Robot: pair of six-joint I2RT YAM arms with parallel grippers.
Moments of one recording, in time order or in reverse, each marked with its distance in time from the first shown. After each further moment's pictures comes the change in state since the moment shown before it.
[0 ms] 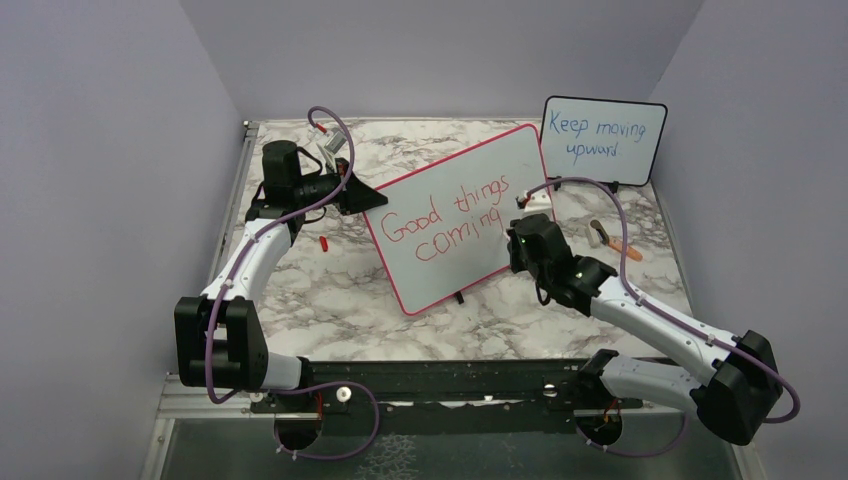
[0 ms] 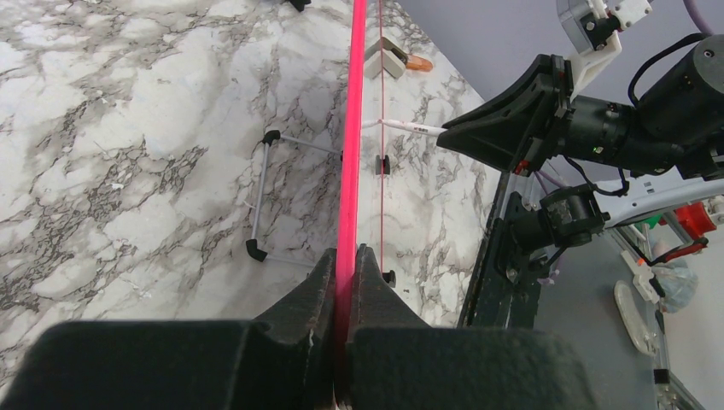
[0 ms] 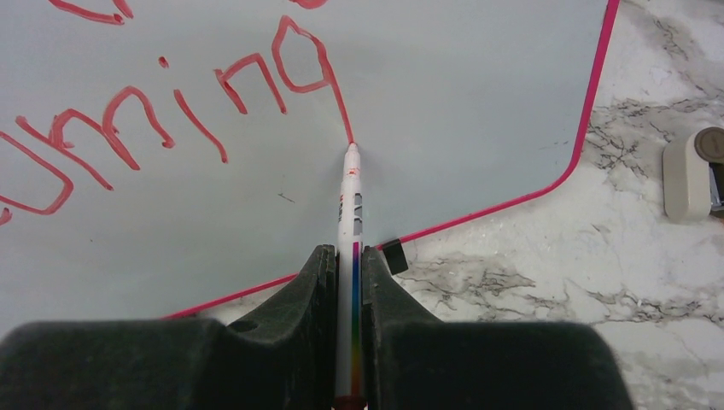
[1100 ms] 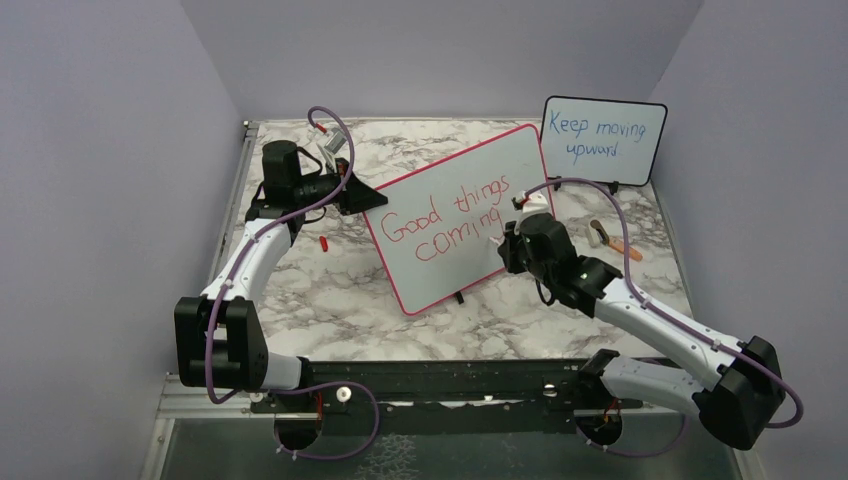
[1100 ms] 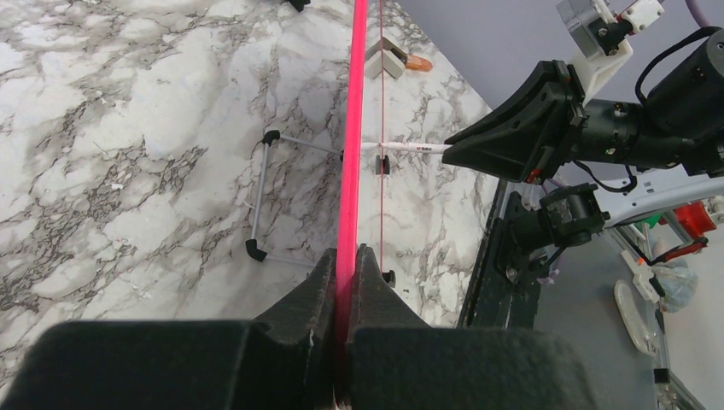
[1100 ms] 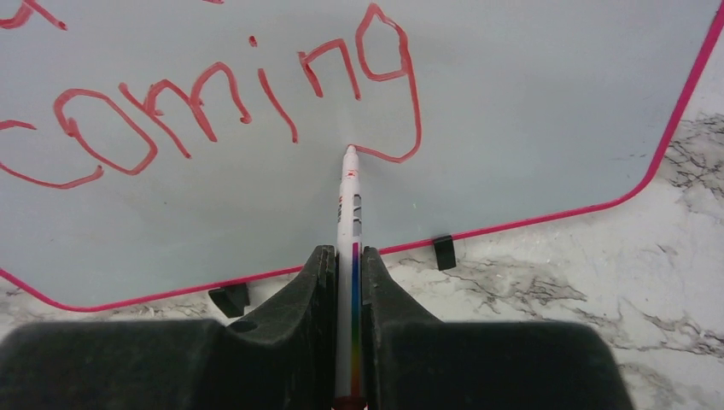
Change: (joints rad) left arm 0.000 0.000 0.000 0.000 0.000 0.000; right arm -0.006 -0.026 0.002 -0.008 -0.149 -0.006
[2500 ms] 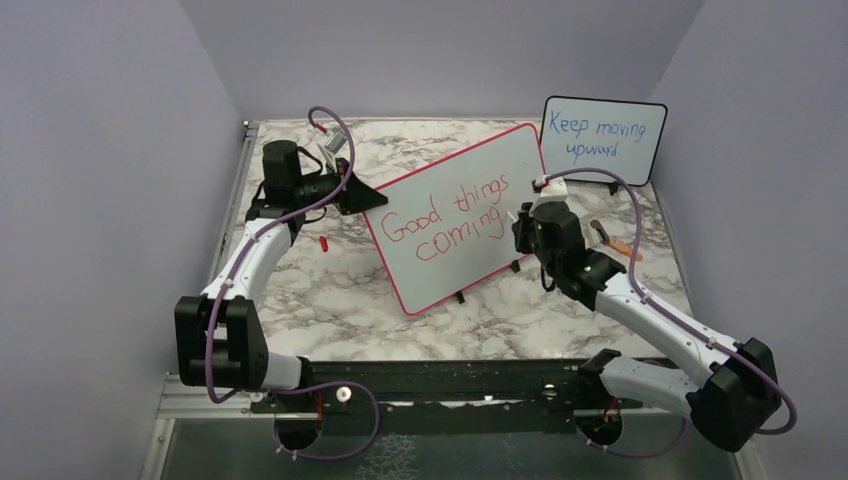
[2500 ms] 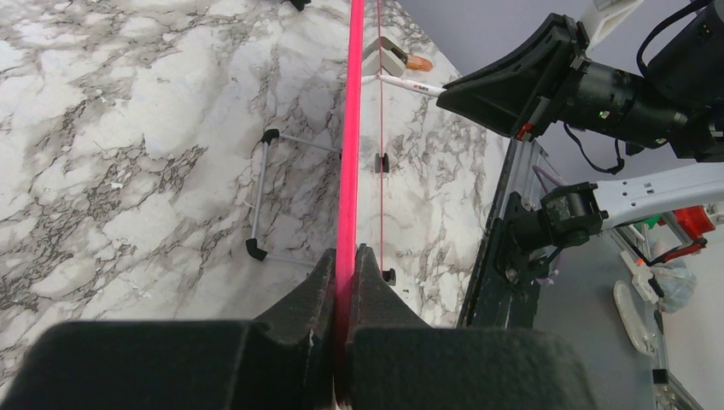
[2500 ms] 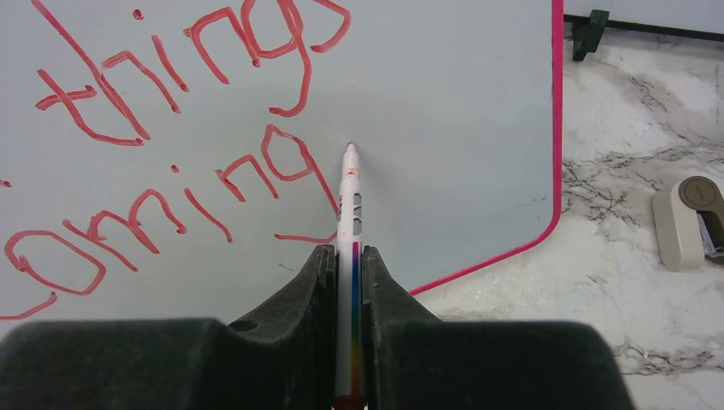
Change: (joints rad) left arm 0.000 0.003 0.002 -0.002 0.000 0.000; right arm -0.114 0.014 0.000 0.135 0.084 -0.018
